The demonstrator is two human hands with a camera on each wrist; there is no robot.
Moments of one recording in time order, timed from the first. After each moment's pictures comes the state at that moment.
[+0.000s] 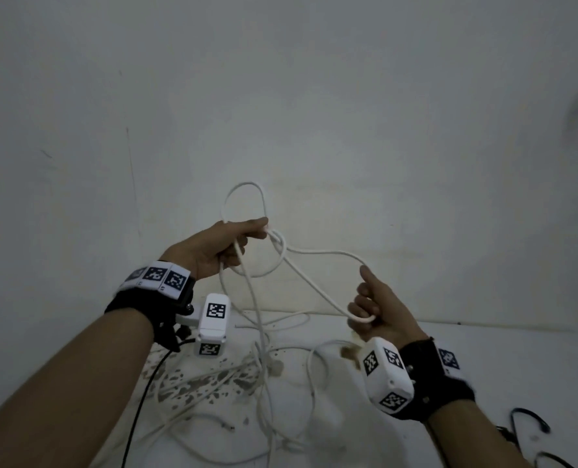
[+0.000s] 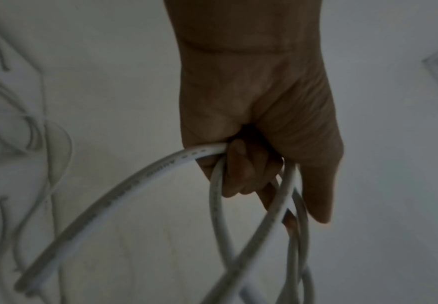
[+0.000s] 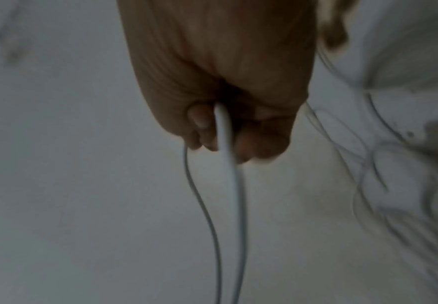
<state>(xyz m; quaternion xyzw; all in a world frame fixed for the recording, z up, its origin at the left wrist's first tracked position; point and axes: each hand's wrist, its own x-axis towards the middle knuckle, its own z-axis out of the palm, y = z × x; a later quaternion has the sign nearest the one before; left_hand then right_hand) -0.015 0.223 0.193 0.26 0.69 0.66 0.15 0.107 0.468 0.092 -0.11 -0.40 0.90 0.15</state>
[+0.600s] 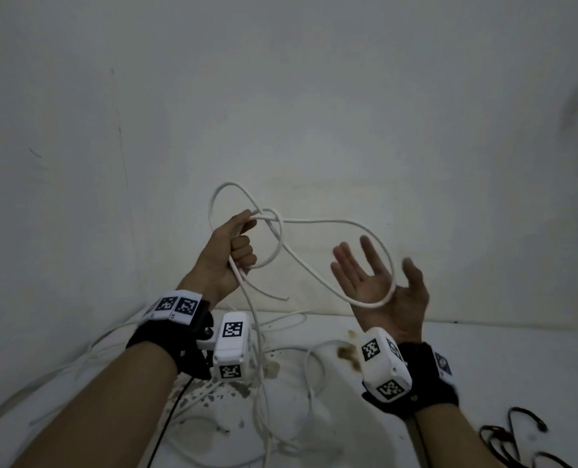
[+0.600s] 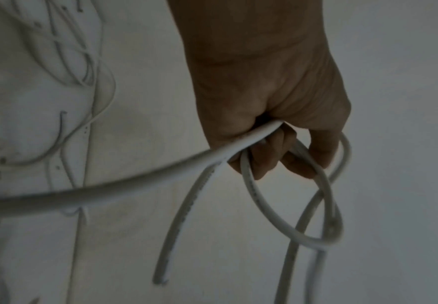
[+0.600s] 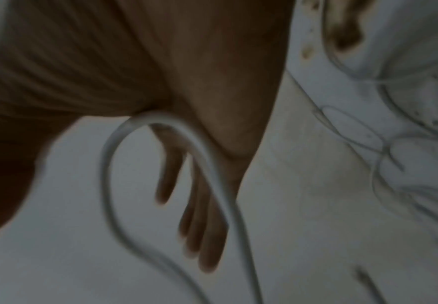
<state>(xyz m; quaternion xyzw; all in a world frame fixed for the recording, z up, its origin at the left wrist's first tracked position) -0.013 0.253 0.165 0.20 0.44 0.86 0.18 0.124 0.461 0.099 0.20 -0.22 0.94 0.14</state>
